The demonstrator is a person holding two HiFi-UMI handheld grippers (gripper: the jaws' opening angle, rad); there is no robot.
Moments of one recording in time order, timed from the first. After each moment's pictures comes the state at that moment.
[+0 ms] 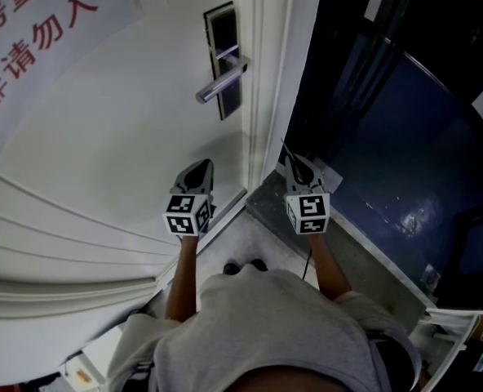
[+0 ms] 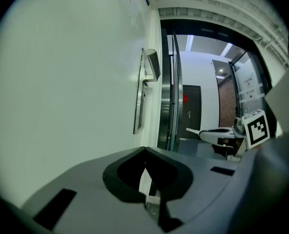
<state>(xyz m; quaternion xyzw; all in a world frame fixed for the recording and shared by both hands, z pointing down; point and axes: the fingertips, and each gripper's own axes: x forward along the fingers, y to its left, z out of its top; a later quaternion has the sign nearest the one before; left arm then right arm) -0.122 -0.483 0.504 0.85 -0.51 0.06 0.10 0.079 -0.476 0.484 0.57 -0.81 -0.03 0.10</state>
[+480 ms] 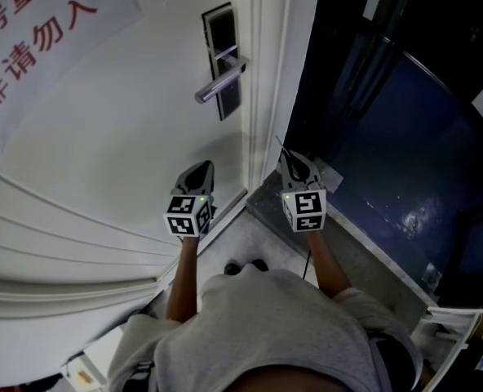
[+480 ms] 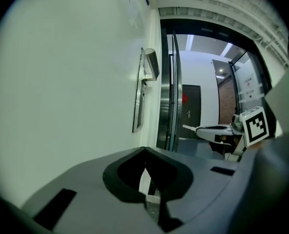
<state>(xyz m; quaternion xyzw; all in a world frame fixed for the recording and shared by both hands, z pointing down) -0.120 -0.480 0.506 0.86 -0.50 0.06 0.10 0.067 -0.479 0.476 0.57 -0.82 -0.04 0.10</state>
